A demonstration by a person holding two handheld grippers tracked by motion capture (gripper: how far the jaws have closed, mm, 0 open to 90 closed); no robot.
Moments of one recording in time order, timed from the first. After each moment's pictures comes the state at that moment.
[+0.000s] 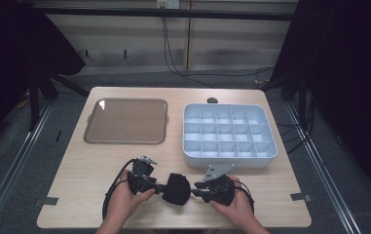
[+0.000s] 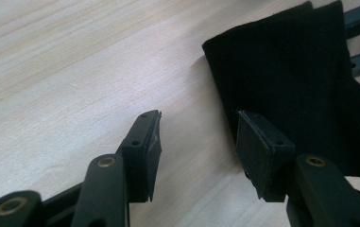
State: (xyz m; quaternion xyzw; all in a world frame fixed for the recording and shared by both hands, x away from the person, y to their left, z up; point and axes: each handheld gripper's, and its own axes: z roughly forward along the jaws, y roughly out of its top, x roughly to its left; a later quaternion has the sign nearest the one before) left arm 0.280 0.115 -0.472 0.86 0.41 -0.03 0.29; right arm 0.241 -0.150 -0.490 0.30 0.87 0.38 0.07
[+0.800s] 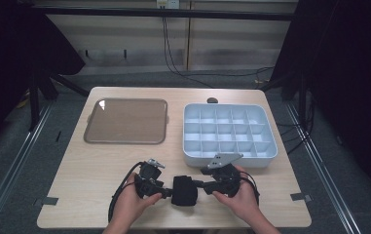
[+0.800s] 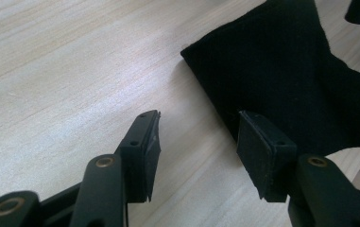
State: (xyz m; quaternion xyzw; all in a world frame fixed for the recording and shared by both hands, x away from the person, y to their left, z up) left arm 0.272 0.098 -0.471 0.87 0.39 -0.04 0.29; right arm 0.252 -0.156 -0.452 0.32 0.86 0.39 0.10
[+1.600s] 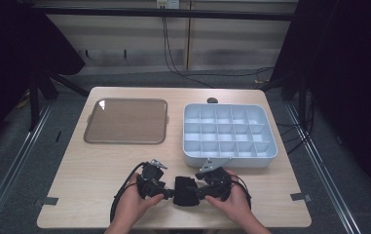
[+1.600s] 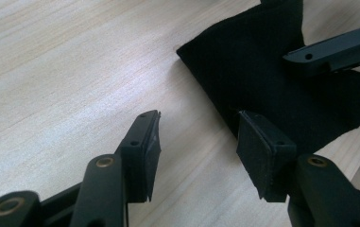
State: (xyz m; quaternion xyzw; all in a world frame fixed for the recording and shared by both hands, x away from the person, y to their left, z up) left arm 0.270 0.092 -0.471 0.88 0.38 -0.04 0.29; right arm 0.256 -0.140 -0.483 0.33 0.86 0.38 0.06
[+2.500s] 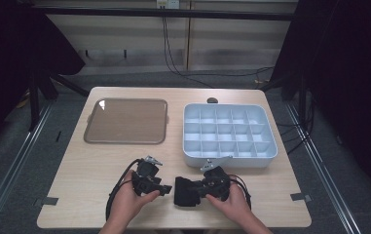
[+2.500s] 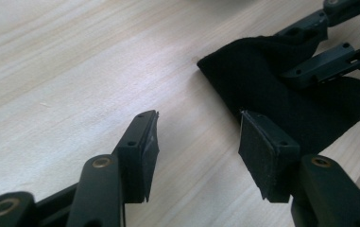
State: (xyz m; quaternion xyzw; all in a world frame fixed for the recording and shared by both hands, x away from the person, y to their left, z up) left arm 0.276 0.106 -0.462 0.87 0.39 -0.02 0.30; right arm 0.259 -0.143 -0.491 0.35 0.85 0.38 -0.01
